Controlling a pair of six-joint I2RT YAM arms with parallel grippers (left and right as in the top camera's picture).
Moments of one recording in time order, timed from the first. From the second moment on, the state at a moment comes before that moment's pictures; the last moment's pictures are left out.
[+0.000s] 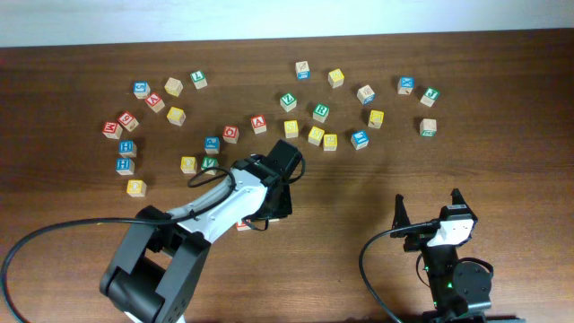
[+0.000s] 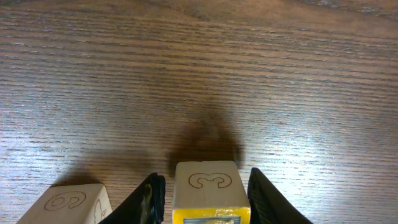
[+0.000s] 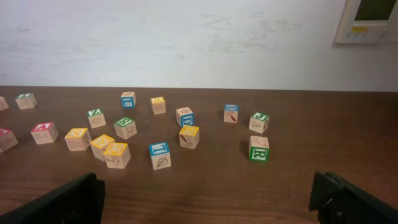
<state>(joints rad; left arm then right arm) -0.61 1.84 1.11 -0.73 -0.03 -0.68 0.08 0.01 0.01 -0.07 0.04 0.03</state>
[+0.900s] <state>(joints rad) -0.31 1.81 1.69 -1.23 -0.11 -0.52 0.08 0.01 0.01 -0.07 0.04 0.03</state>
